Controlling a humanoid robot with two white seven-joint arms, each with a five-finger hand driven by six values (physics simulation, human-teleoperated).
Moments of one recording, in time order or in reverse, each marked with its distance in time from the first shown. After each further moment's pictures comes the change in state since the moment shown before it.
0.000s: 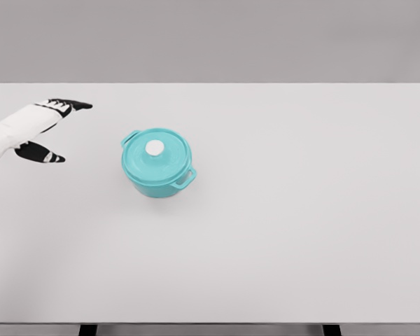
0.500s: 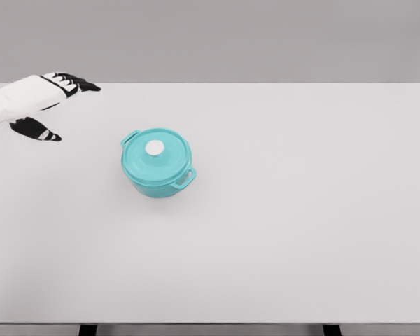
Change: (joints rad) left arm -0.247 0.083 -0.109 -0.024 0.024 -0.098 -0.122; right arm 0.020 0.000 -0.001 0.006 0.001 0.001 0.001
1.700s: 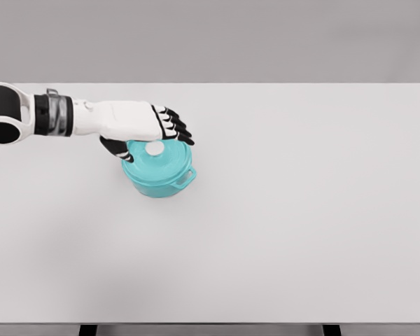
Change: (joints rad) left arm -0.404 -0.097 -0.641 0.022 0.054 -0.139 -0.033; right arm 0.000 0.000 0.000 0.000 0.000 0.000 0.000
